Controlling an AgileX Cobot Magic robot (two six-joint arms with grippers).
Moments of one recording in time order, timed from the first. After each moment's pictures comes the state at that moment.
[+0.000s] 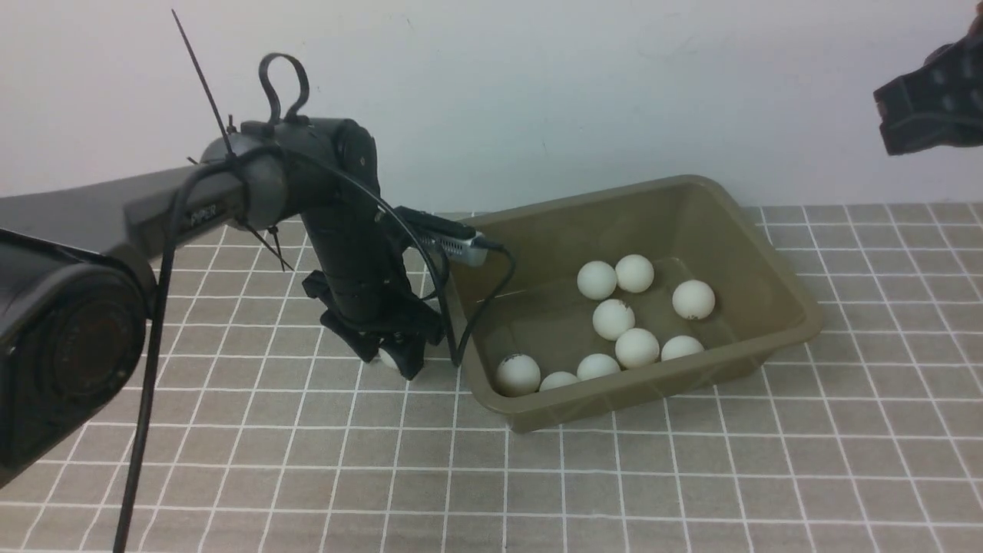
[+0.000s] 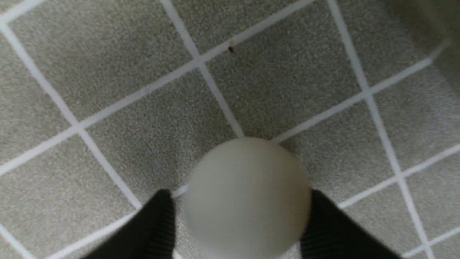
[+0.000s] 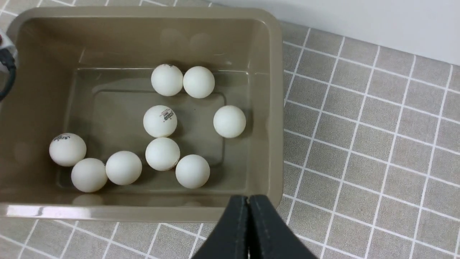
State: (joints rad) right arm 0.11 1.43 -1.50 0.15 1.15 -0.14; left arm -0.31 2.24 -1.75 -0.15 1.09 0.25
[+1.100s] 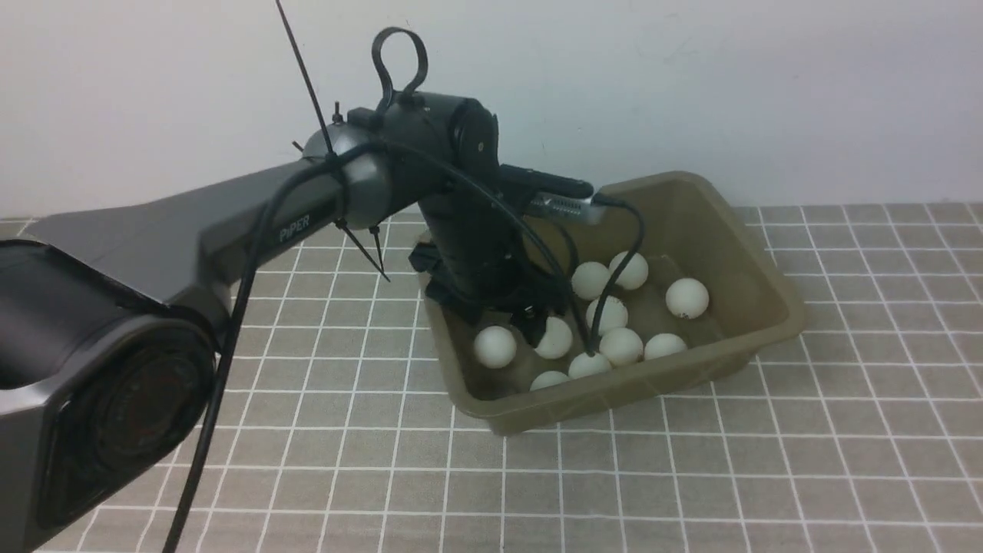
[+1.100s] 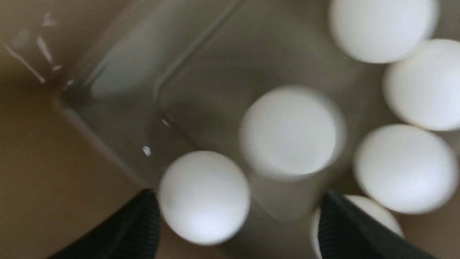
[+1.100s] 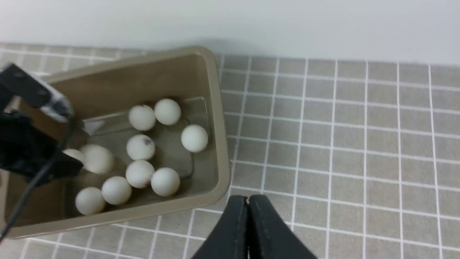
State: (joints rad) right arm -0.17 1.18 -1.50 0.32 1.27 -0.20; left arm -0.51 2.23 -1.88 -0.12 1.01 0.00
